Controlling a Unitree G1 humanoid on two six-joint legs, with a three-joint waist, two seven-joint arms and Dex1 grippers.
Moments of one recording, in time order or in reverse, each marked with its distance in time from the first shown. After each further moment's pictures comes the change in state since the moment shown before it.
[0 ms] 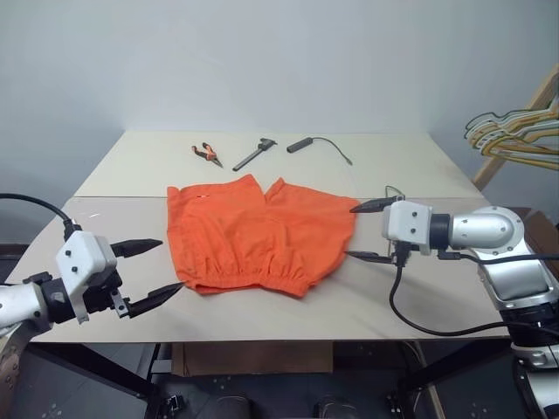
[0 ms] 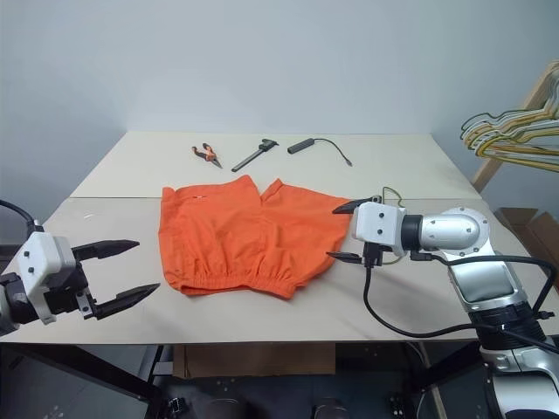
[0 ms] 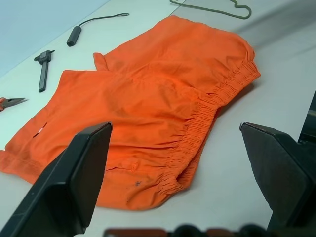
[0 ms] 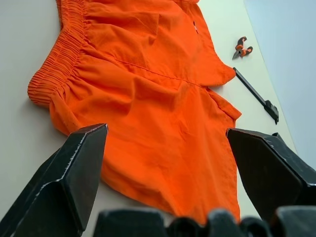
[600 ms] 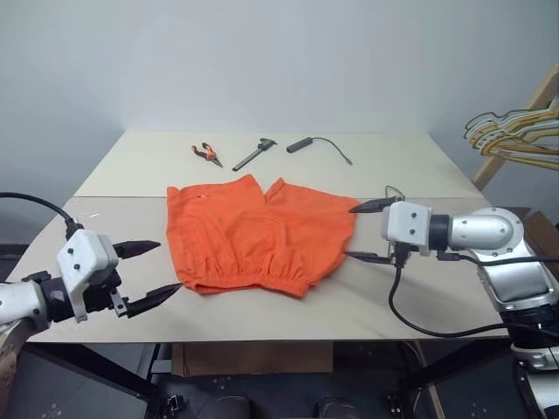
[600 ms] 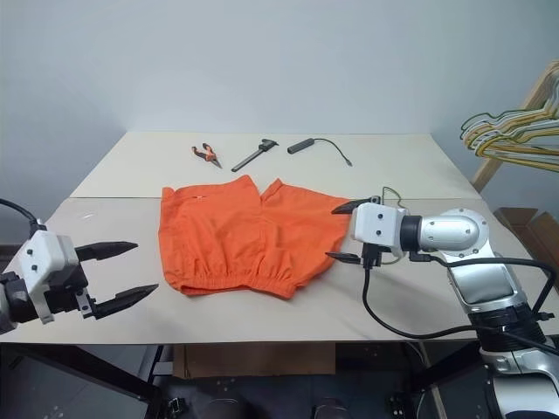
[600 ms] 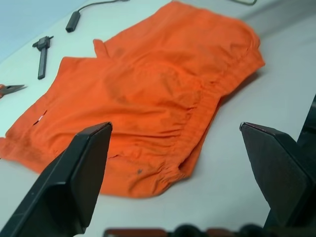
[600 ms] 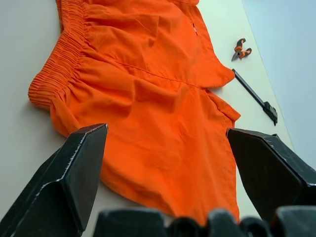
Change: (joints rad) left arm 0.007 0.040 -0.007 0.000 0.049 0.034 0.006; right arm 0.007 0.000 0.002 -0.033 -0.003 0.019 -0.008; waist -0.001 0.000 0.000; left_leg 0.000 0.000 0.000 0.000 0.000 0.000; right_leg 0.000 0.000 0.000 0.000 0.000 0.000
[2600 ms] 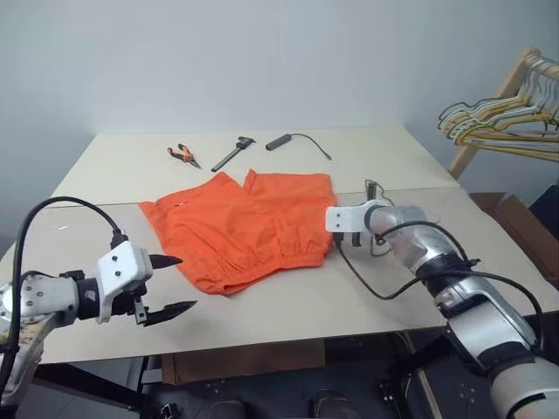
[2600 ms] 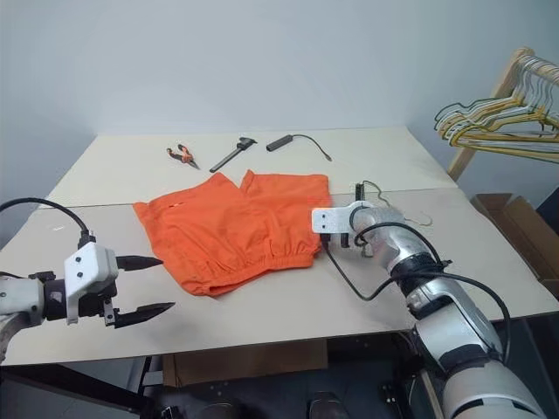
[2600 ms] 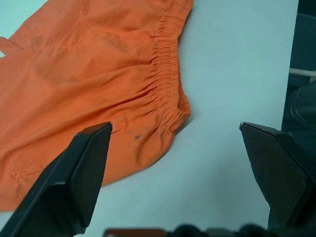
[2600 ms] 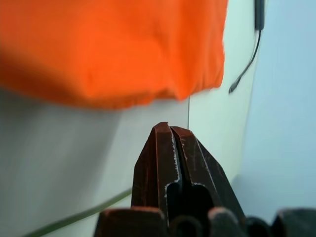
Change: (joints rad) left arm -0.064 0.041 -0.186 0.066 0.079 -0.040 -0.073; right arm -0.327 0.245 0.353 0.495 -0.652 0.060 -0.379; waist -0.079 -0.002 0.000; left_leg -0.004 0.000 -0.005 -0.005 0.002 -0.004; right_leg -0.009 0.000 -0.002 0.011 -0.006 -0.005
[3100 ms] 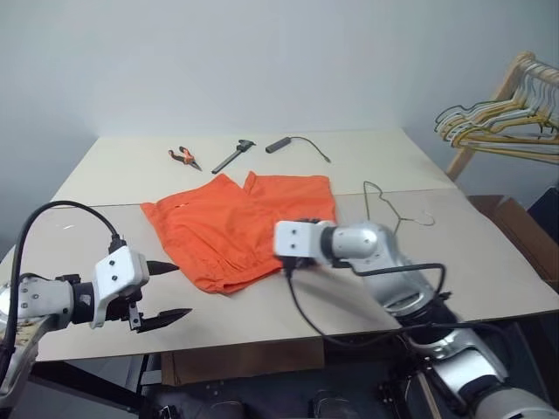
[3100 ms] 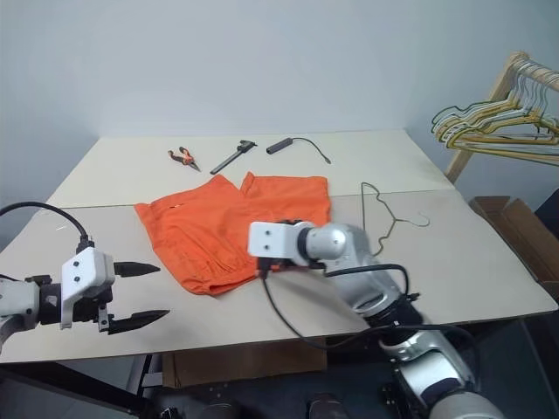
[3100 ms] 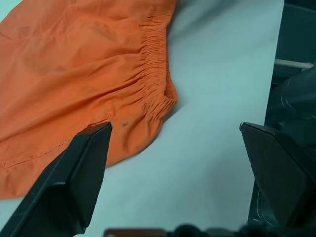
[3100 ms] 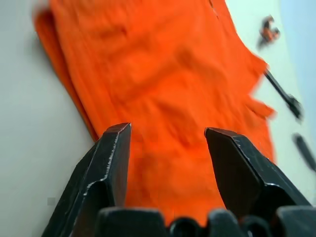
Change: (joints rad) left arm 0.002 0.020 -0.004 0.015 0.013 -0.002 -0.034; right arm 0.154 0.265 0.041 -0.579 0.177 0.412 0.240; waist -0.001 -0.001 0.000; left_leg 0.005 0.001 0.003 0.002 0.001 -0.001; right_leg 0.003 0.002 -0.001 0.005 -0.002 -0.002
